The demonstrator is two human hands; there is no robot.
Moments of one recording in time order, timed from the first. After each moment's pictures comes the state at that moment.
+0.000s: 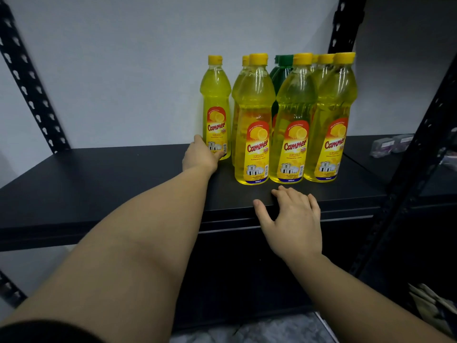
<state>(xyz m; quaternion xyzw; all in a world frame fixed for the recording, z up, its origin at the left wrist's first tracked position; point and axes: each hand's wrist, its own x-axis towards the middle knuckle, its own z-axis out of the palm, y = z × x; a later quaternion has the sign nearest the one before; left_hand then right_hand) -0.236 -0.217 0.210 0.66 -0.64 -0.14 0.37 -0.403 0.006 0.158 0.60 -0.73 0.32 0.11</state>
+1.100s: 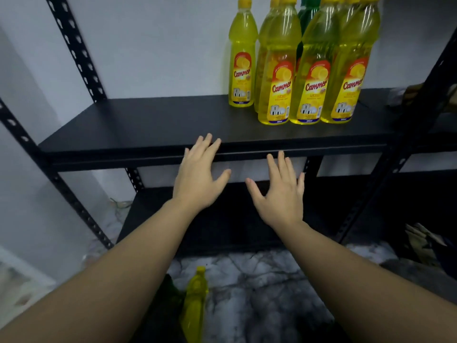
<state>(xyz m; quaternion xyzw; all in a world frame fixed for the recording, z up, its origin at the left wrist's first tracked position) -0.123 0.028 0.129 0.50 -0.79 -0.02 0.36 -0.326 0.072 0.083 0.63 -0.70 0.34 0.04</state>
